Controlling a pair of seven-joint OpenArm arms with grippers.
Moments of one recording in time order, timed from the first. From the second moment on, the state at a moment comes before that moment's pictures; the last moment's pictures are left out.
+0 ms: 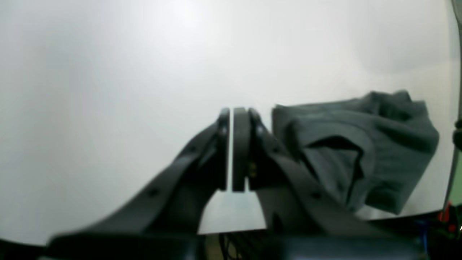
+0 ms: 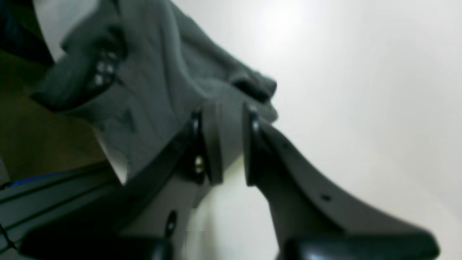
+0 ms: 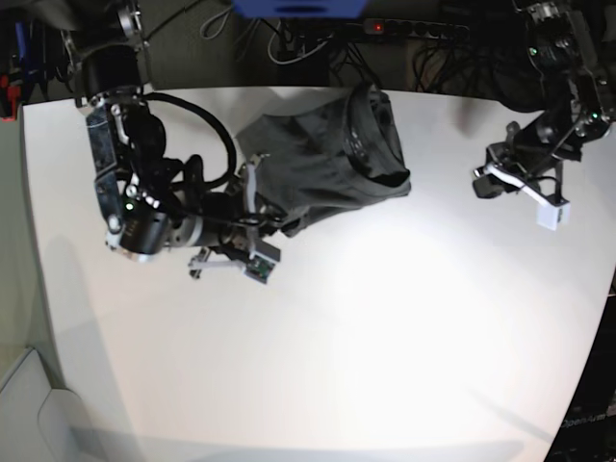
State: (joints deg) left arm 14.3 -14.2 -23.5 105.9 -46.2 -7.1 62.9; right arm 9.7 11.6 -13.5 104.0 33.6 39.7 -77.8
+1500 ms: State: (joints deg) left arm 3.9 -8.9 -8.0 88.9 -48.4 -6.8 62.3; right arm 5.7 13.4 -12.3 103.9 33.6 39.7 -77.9
